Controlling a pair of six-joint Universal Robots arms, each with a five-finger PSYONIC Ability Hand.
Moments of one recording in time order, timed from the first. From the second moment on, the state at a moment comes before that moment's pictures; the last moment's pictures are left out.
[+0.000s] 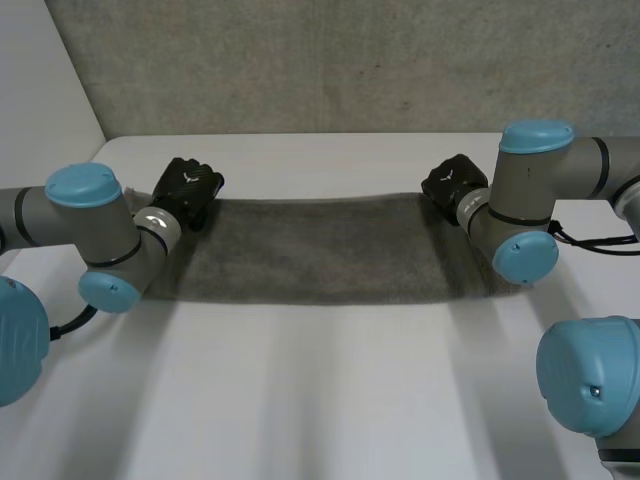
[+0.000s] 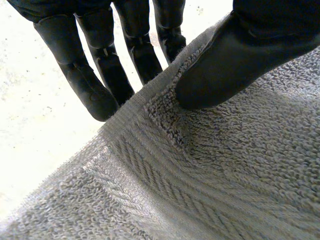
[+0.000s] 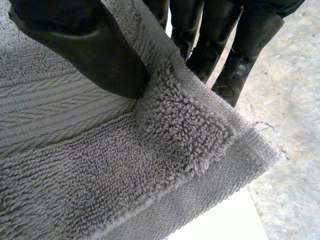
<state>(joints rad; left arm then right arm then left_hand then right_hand) 4.46 -2.55 -0.92 3.38 -1.32 3.68 1.93 -0.30 0.17 0.41 1.50 2.30 1.40 1.49 1.54 1.51 1.49 1.34 1.33 1.34 1.34 1.18</state>
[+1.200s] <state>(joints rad) 4.48 -1.78 -1.82 3.62 -1.47 3.25 1.82 -1.17 1.56 -0.15 1.40 2.66 0.27 0.26 0.26 0.26 0.23 0.23 0.24 0.24 0.25 0.06</state>
